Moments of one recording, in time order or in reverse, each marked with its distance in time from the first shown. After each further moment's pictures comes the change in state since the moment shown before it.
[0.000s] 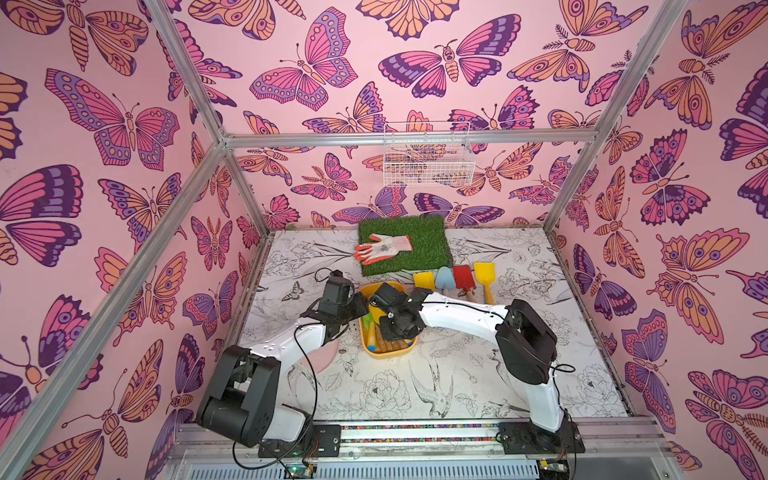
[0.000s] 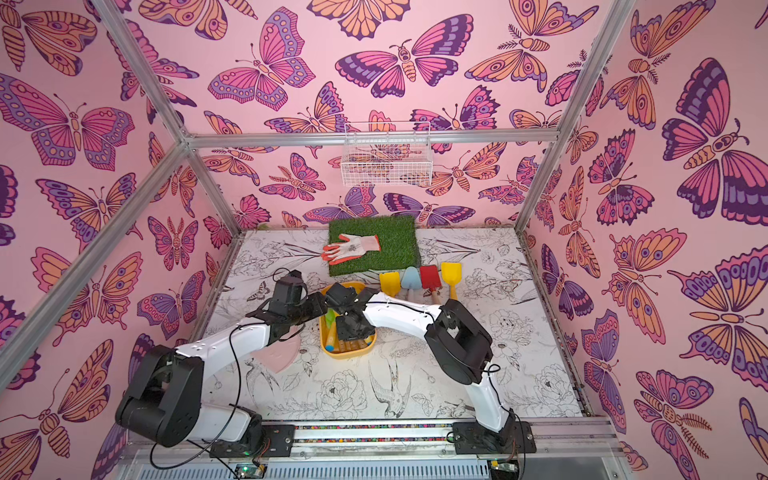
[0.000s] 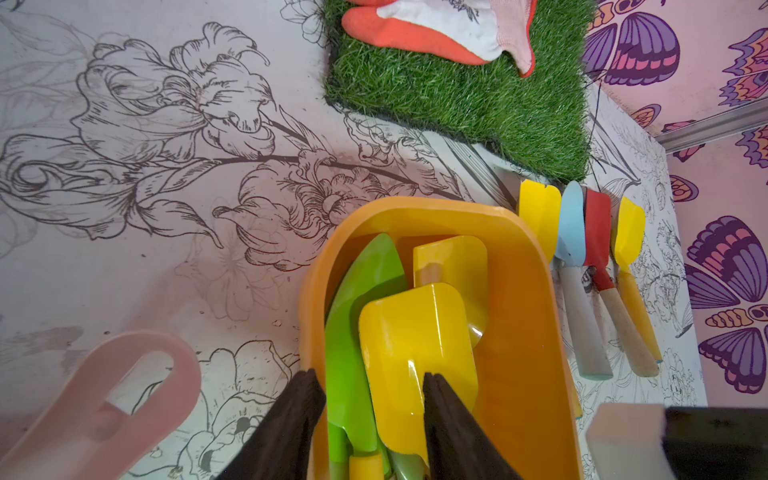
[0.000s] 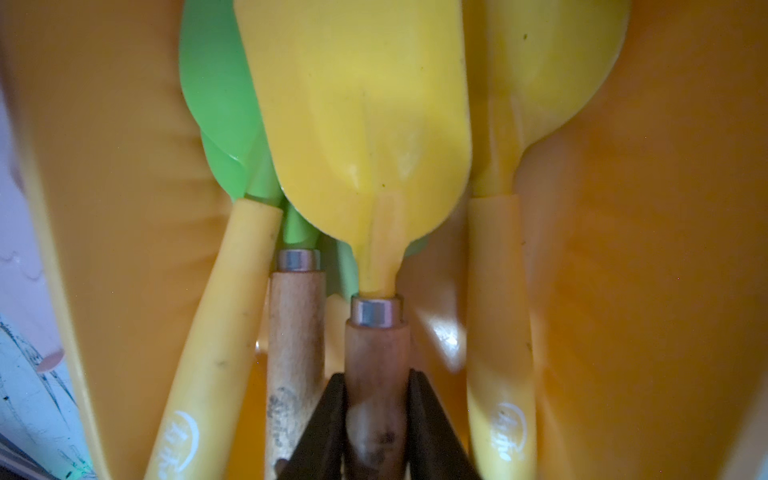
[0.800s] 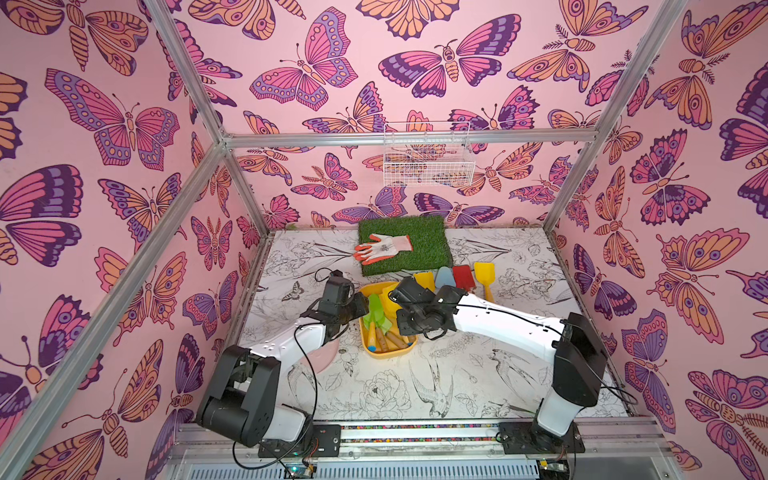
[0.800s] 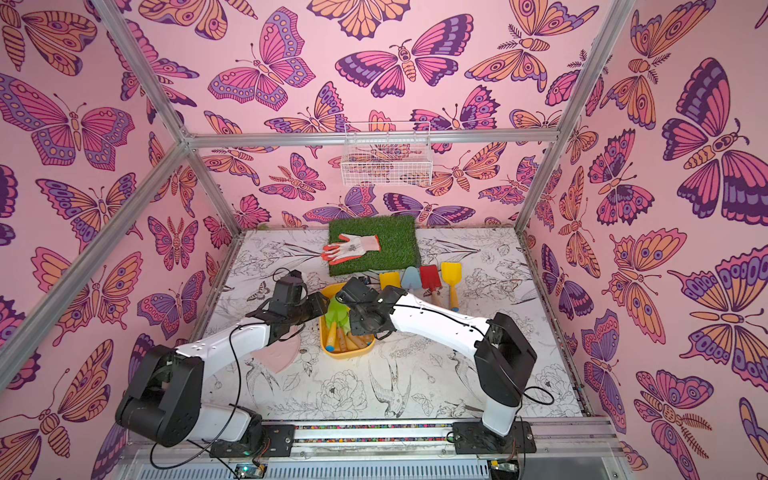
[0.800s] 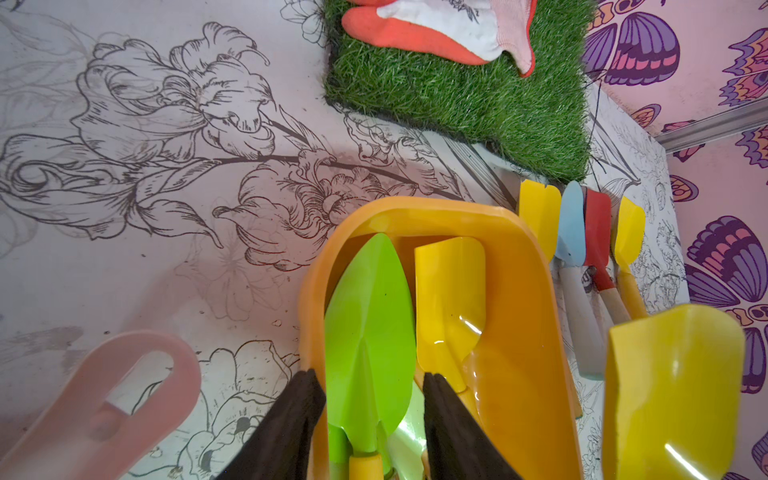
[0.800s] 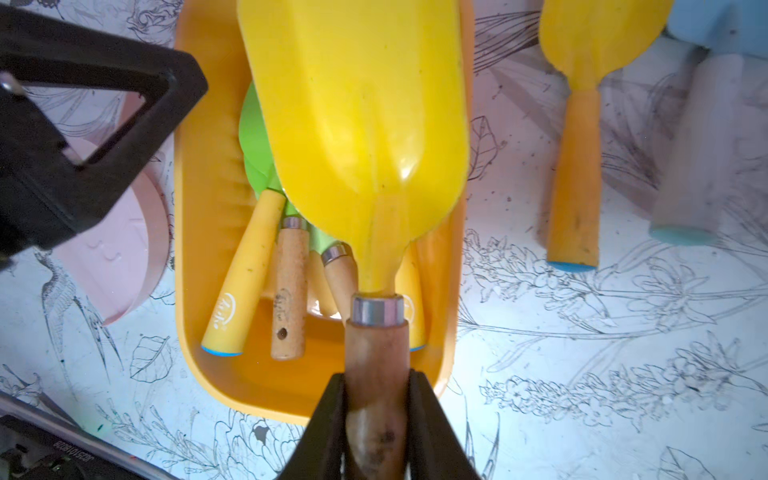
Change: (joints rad) left arm 0.000 0.000 0.000 0.000 0.000 0.000; right arm -0.016 -0.316 -0.168 -0.033 0.122 -0.016
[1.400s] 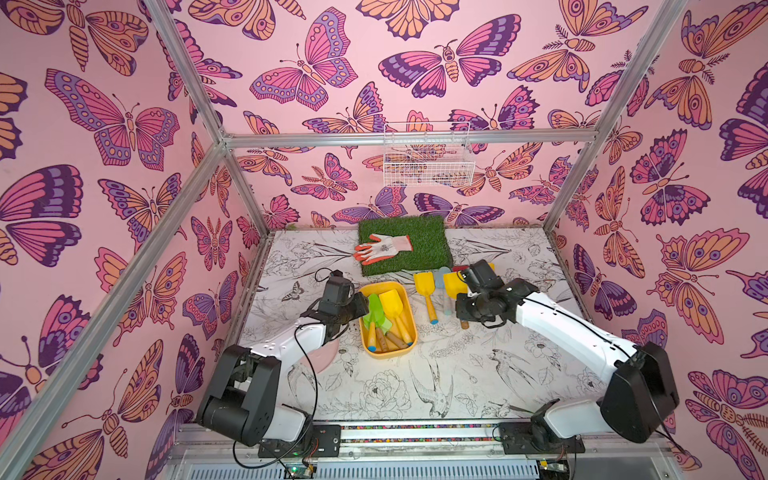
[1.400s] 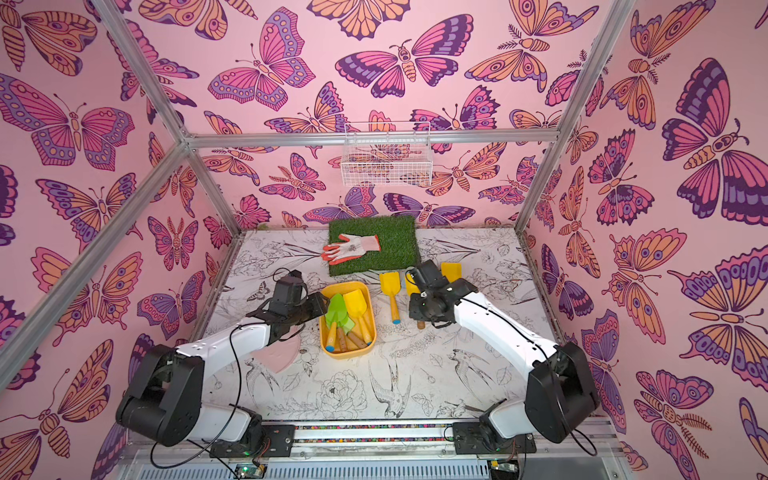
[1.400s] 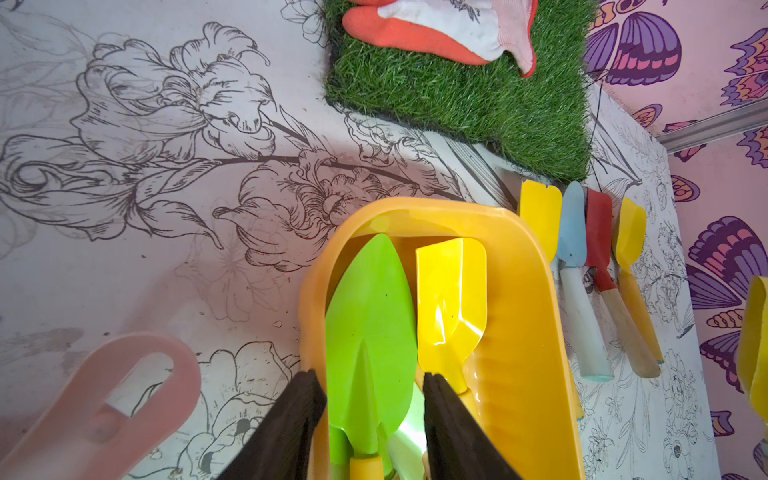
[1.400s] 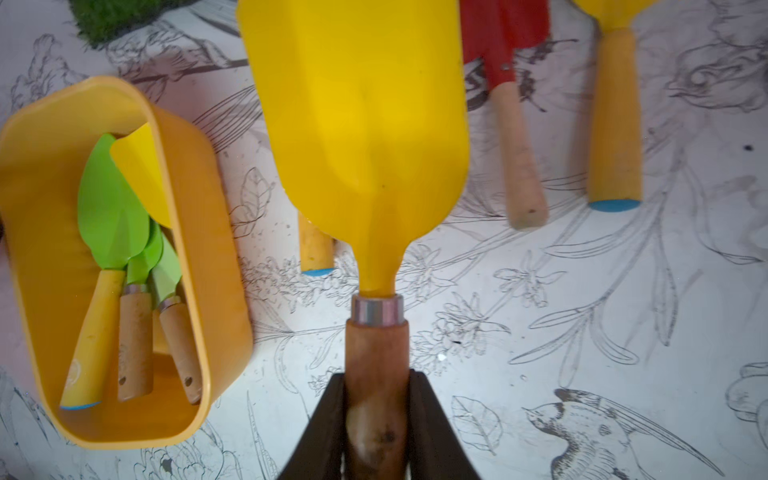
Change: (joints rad) left arm 0.000 0.008 0.003 0.002 0.000 0.000; right arm -0.447 -0.319 -0.302 0.005 -0.102 -0.136
